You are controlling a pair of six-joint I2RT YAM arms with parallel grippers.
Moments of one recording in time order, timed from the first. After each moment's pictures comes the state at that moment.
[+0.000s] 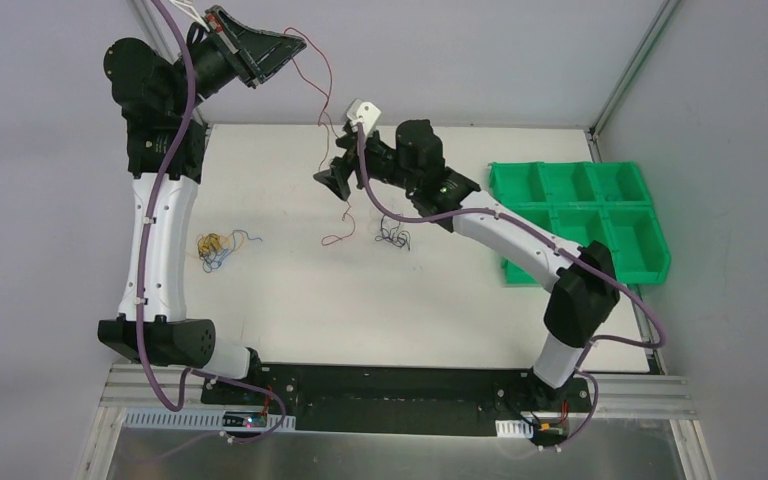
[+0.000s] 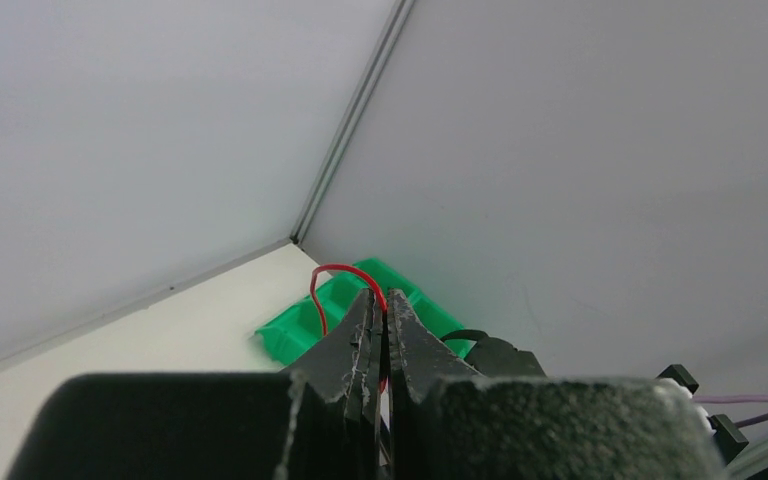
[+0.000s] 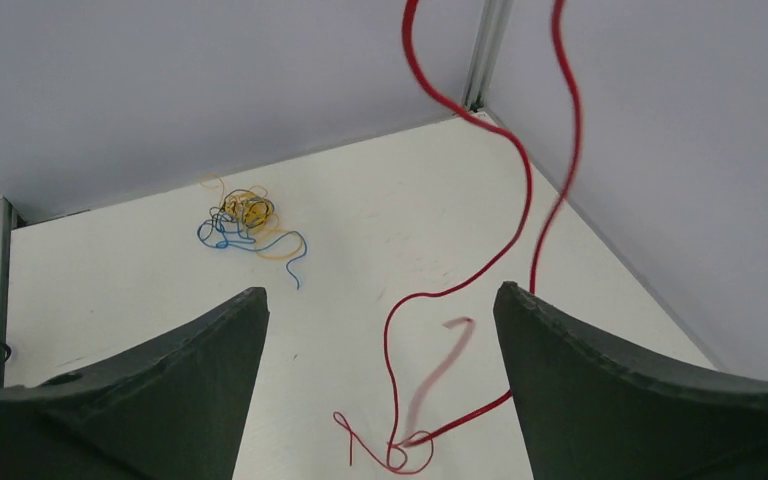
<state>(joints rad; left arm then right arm) -0.02 1.44 1.86 0.07 0.81 -0.85 0.83 1.77 1.62 0.11 -0.33 -0.10</state>
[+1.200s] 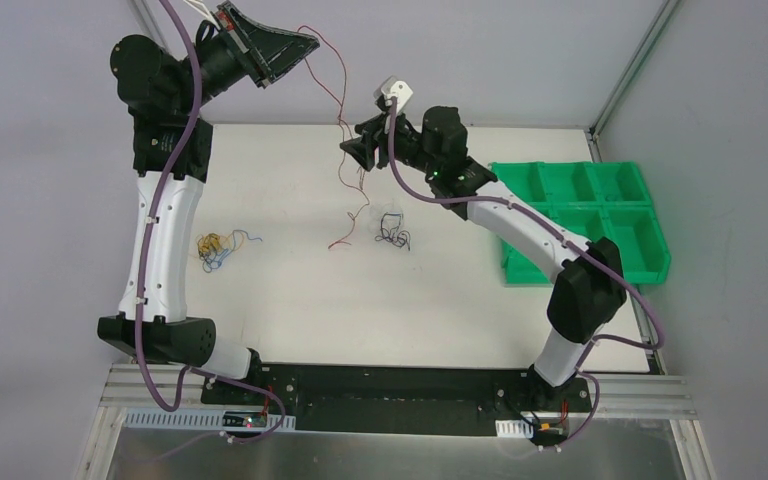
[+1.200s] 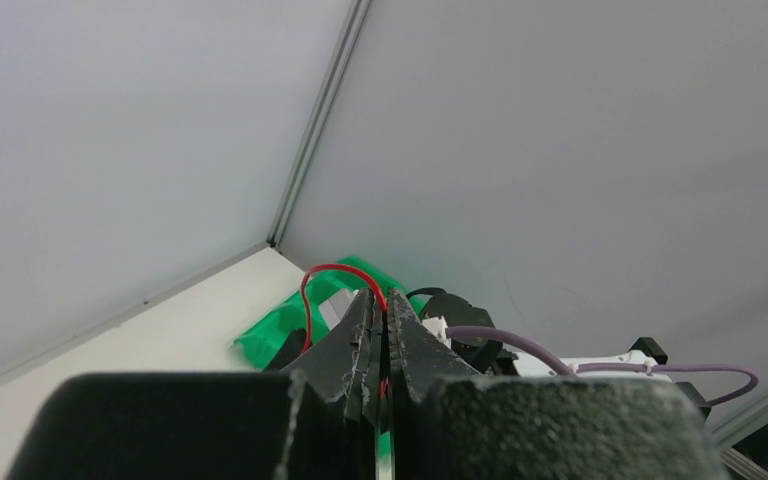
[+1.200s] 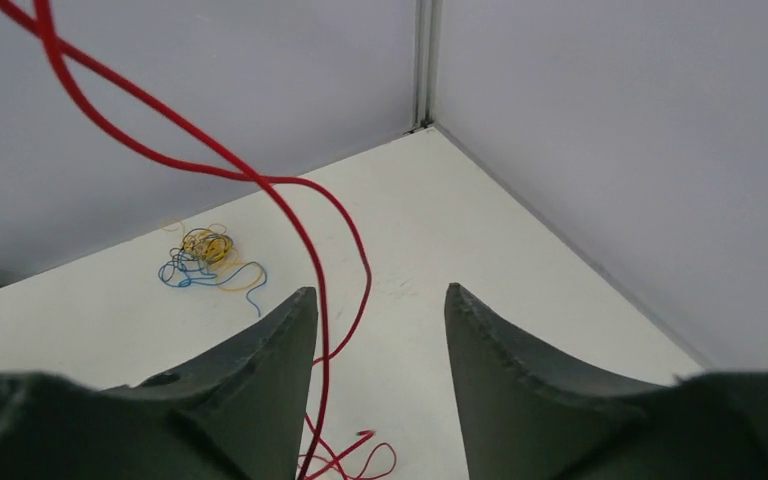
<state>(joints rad) -0.09 1.46 1.91 0.07 0.82 -0.83 0.71 1.74 1.56 0.20 -0.36 -0.01</state>
